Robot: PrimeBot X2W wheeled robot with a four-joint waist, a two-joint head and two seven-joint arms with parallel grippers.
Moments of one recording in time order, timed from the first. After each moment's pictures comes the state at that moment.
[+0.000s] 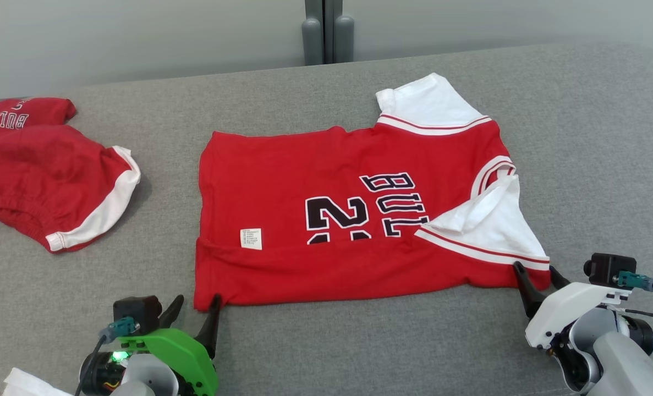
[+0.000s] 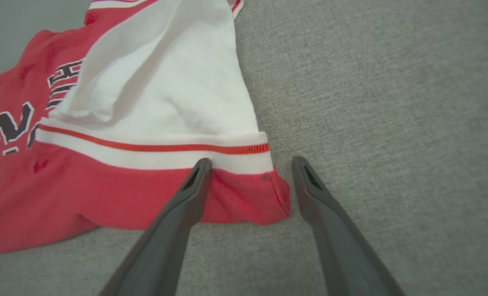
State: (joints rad) left arm -0.20 0.27 -0.45 0.48 -0.64 0.01 -0.05; right arm -0.28 -0.23 0.13 0.69 0.57 0.13 -0.04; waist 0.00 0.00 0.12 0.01
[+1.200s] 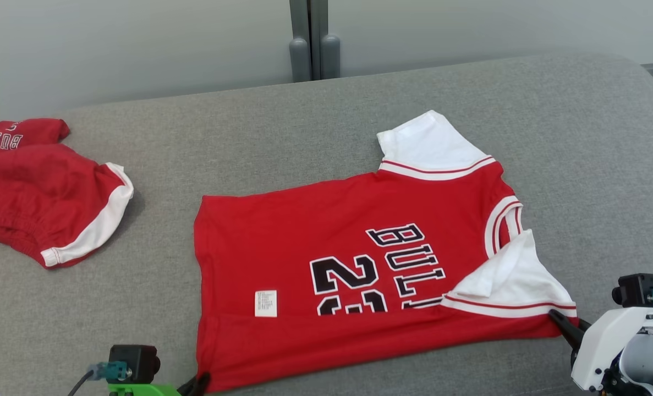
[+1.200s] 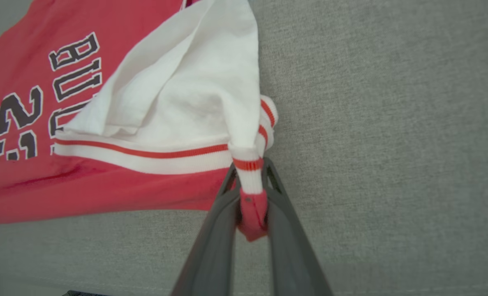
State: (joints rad) left arm 0.07 0.46 -0.46 0.02 -0.78 0.12 0.34; right arm -0.05 -0.41 0.14 0.33 0.70 0.13 0.32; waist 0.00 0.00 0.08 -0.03
